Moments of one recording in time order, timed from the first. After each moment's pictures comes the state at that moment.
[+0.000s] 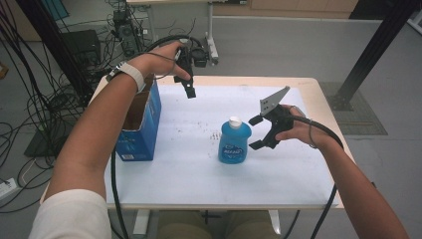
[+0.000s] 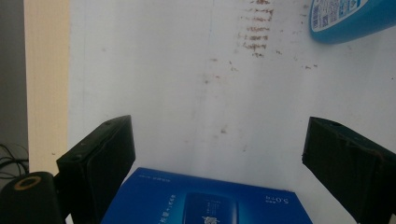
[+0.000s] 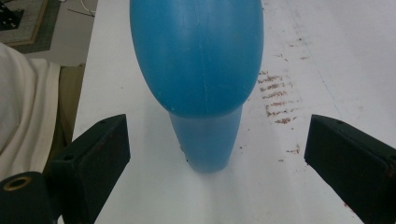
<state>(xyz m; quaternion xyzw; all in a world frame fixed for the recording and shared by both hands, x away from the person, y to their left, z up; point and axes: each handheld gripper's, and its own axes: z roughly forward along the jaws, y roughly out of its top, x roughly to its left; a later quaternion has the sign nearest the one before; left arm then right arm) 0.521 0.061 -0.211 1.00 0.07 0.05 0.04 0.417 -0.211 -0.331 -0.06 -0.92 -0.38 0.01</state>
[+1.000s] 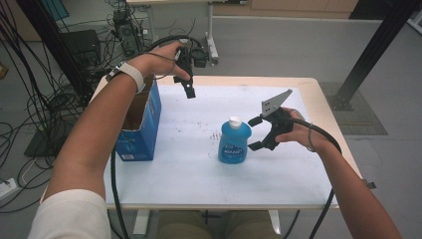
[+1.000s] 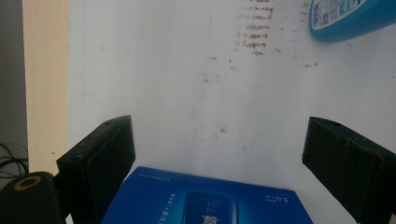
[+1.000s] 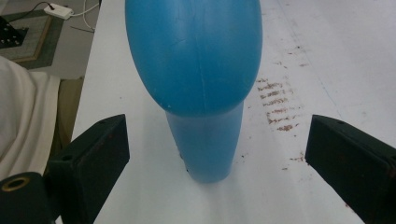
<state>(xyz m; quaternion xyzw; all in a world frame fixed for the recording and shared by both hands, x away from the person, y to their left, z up) 0.521 0.061 -0.211 1.00 0.07 0.05 0.03 0.417 -0.214 -0.341 -0.07 -0.91 -0.41 0.01</state>
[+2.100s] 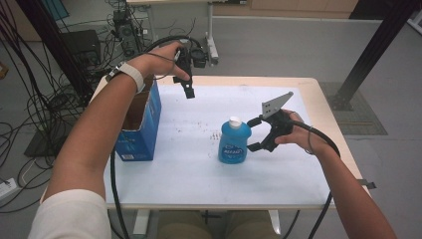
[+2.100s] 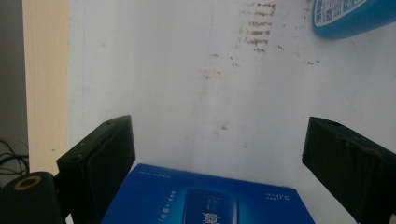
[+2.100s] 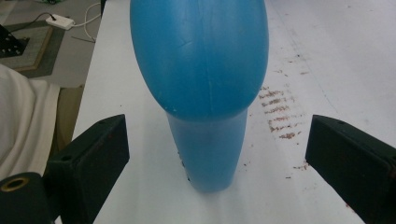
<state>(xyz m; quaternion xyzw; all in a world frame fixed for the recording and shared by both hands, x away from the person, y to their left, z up) 0.521 0.062 -0.213 1.00 0.07 0.05 0.03 0.414 -0.215 -0.346 -0.07 -0.90 -0.43 0.00</state>
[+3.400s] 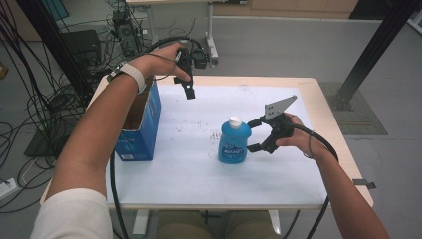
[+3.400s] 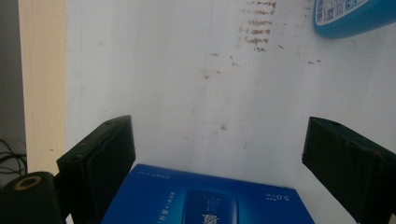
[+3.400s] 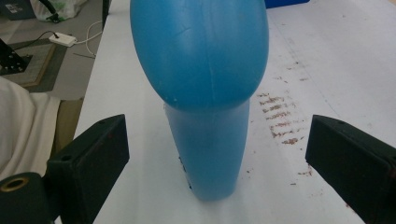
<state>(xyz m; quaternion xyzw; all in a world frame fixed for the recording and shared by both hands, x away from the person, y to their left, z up) 0.523 0.059 -0.216 1.00 0.07 0.05 0.02 0.411 -0.219 -0.356 -0.08 -0.88 -0.46 0.00</state>
